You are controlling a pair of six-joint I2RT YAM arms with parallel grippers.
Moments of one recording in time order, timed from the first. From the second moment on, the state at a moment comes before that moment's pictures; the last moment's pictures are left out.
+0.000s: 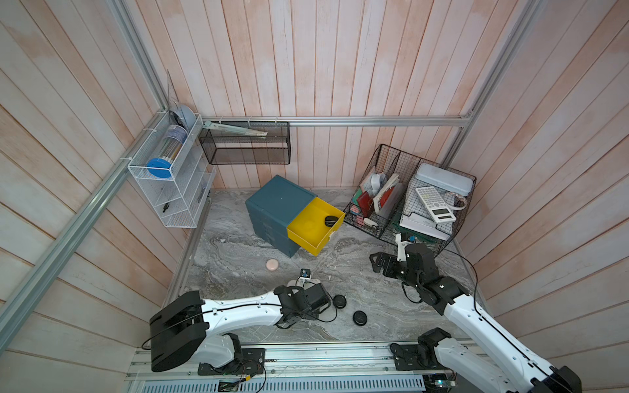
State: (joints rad) left arm -1.16 1.42 0.74 -0.59 -0.28 -0.92; right arm 0.42 0.86 0.59 -0.38 -0.02 0.59
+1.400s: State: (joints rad) left arm -1.08 1.27 1.13 -0.83 -0.37 -0.75; right arm 0.42 0.94 0.58 -0.38 0.01 0.61
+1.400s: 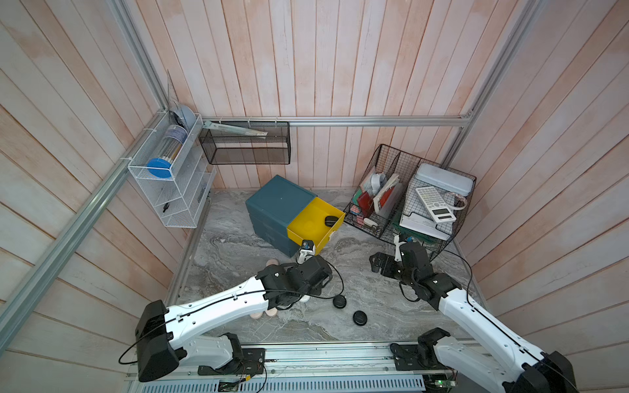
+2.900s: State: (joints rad) left arm -0.72 1.08 0.98 -0.46 -0.47 -0.48; right arm 0.81 1.09 0.53 -0.27 -0.15 0.51
